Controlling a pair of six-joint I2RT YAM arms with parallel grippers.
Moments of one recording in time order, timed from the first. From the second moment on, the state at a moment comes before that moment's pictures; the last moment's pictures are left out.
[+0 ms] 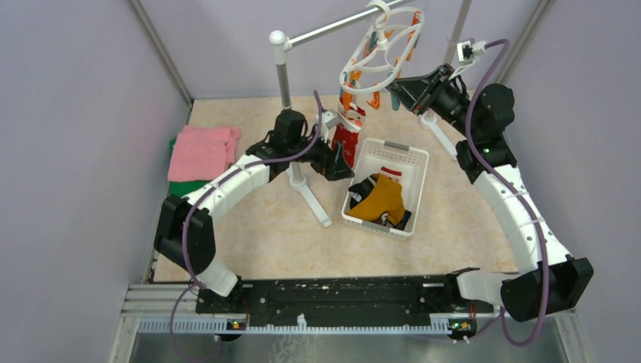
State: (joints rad) left arm -0.53 1.59 1.28 -0.18 0.69 -0.13; right arm 0.23 1.23 1.28 0.24 -0.58 0.66
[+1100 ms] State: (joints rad) left arm -0.54 1.65 1.42 -0.16 0.44 -0.03; right arm 0.23 1.24 1.28 0.27 -0.60 0.71
